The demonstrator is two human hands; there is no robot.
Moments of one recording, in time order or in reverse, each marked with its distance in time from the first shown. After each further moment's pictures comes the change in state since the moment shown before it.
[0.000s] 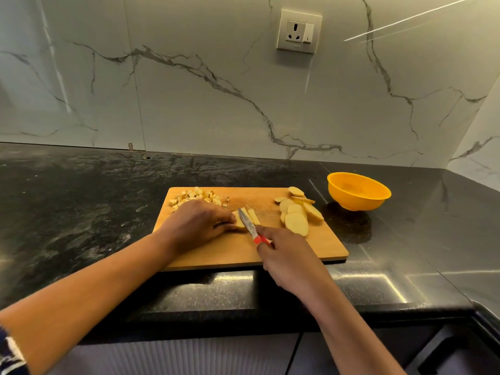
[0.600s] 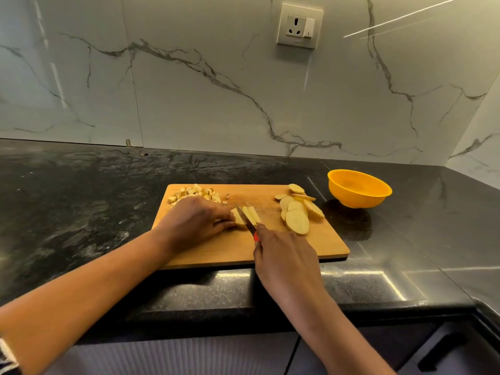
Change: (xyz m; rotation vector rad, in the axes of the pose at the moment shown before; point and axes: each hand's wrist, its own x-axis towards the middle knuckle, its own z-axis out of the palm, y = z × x) left_hand -0.003 0.001 -0.004 0.019 0.023 0.037; right_hand -0.003 -0.005 0.018 -0.598 0.220 -0.137
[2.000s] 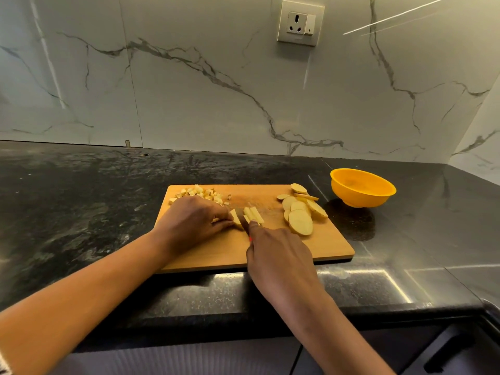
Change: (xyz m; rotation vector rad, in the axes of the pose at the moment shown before) left_hand -0.002 -0.011 0.004 0.033 0.072 -0.021; right_hand 0.004 -0.013 -0.006 0.048 0.001 -0.033
